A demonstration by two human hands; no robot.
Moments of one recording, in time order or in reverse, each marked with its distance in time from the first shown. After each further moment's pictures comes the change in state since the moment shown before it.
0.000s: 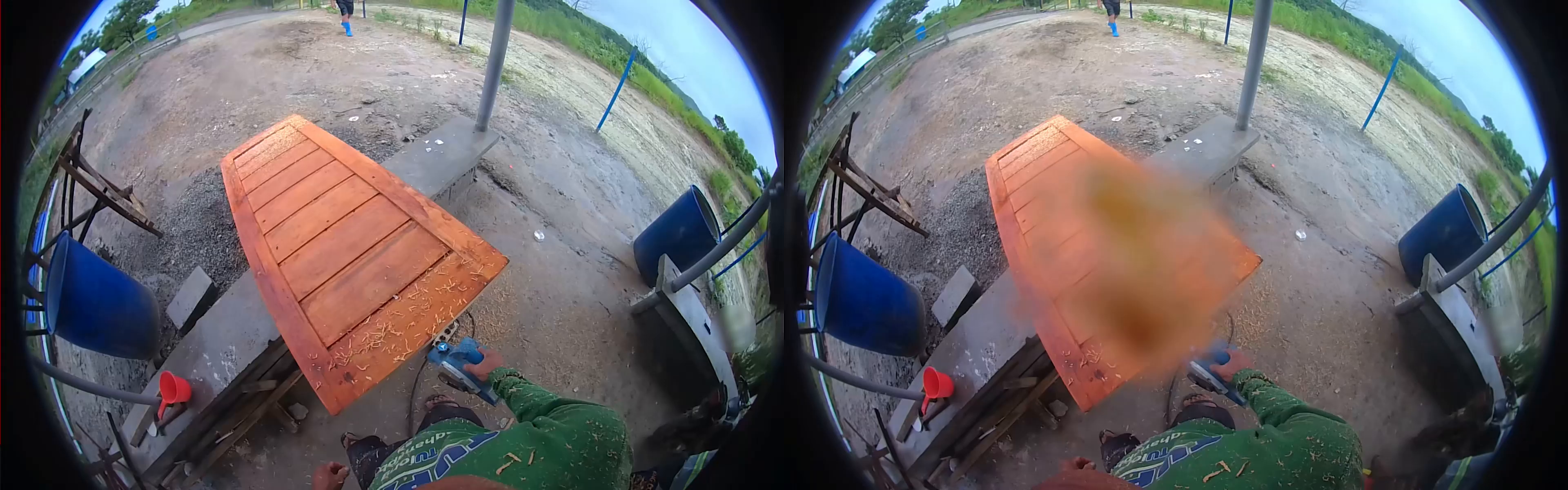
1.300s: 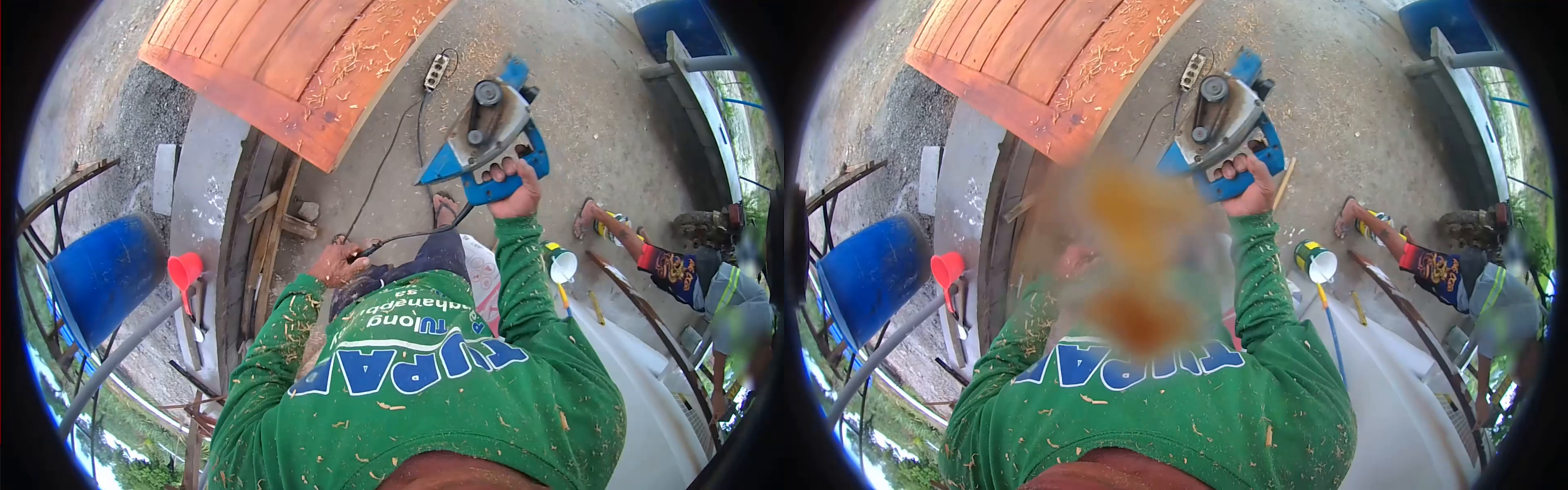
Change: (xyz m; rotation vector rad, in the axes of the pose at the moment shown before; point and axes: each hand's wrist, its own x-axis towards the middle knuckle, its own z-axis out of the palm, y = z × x) left_hand 0.025 -0.056 -0.038 0.489 -0.619 0.598; right_hand -0.238 0.025 0.181 2.273 0.162 -0.270
